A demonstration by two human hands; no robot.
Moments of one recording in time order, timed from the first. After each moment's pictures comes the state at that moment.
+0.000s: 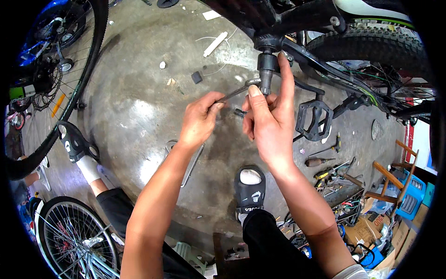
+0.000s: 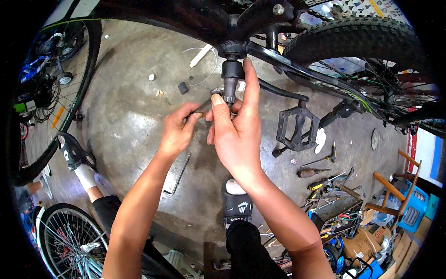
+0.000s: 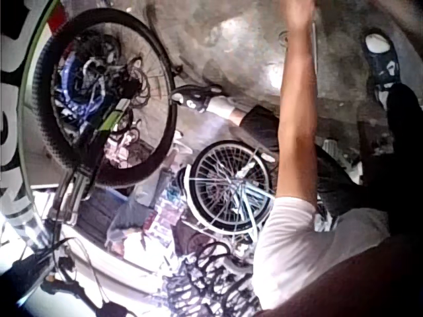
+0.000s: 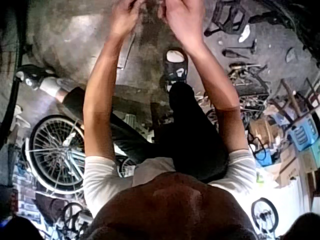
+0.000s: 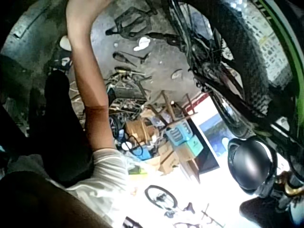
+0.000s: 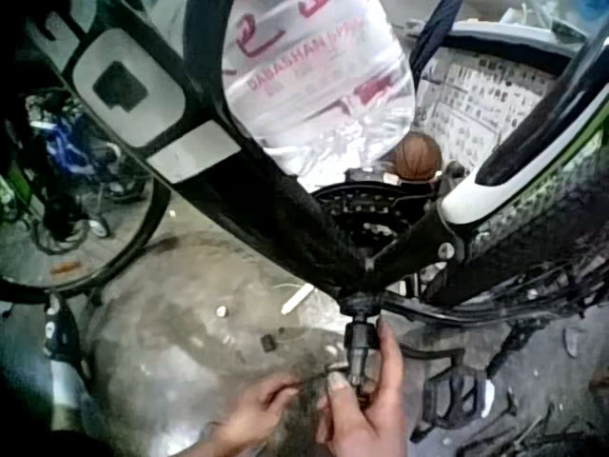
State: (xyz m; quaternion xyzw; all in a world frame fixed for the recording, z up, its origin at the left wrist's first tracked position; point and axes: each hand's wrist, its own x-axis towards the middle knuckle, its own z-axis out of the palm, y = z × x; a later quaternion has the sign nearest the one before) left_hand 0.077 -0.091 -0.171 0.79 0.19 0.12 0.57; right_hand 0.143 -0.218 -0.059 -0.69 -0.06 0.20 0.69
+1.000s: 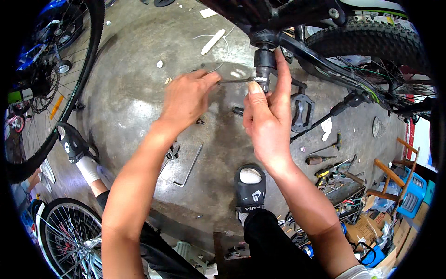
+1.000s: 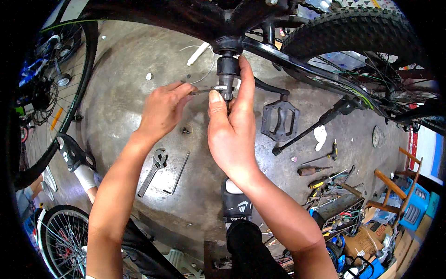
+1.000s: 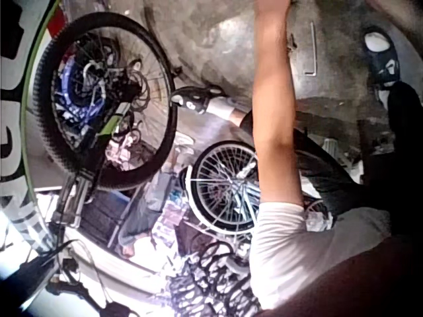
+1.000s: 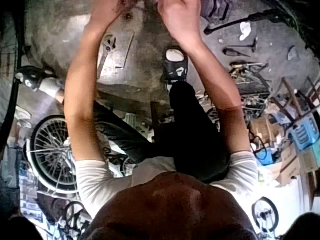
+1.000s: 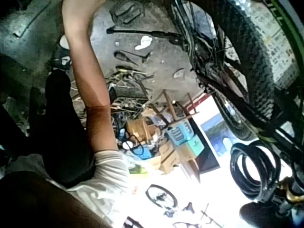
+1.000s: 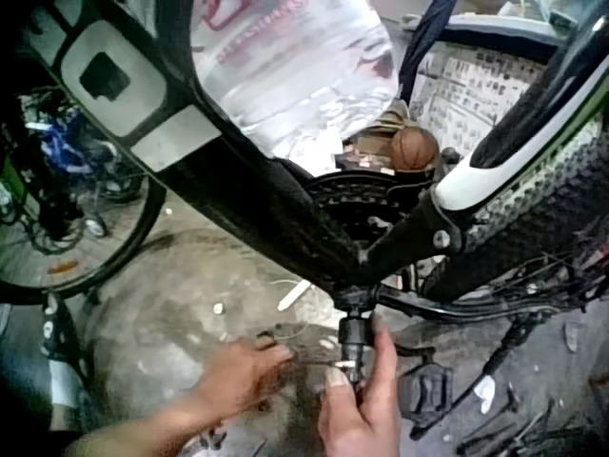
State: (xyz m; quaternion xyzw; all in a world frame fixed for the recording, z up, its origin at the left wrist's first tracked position) left_hand 0.105 -0.046 -0.129 0.96 0.02 0.09 0.25; right_hand 0.144 -0.218 -0.068 -0.68 -0.06 0.18 0.70
